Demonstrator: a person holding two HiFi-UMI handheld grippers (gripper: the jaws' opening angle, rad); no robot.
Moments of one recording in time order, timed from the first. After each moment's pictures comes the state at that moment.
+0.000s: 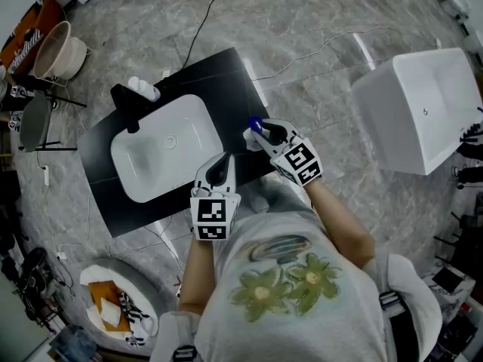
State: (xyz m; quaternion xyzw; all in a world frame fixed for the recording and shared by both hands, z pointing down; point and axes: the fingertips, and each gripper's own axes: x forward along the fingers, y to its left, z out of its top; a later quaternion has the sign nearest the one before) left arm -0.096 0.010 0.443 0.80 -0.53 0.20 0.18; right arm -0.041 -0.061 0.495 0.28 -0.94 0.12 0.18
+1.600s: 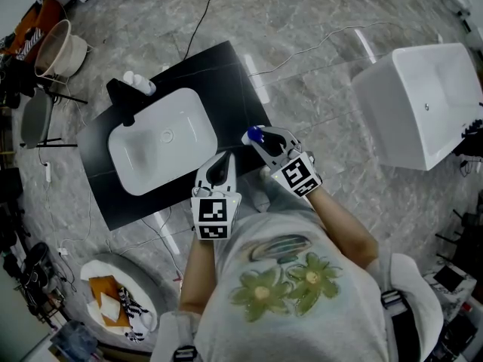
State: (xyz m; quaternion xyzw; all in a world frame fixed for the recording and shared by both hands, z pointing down) left arm -0.070 0.032 0.446 0.80 -0.53 0.21 0.18; right arm -0.019 -0.011 0.495 0.27 -0.94 0.05 0.20
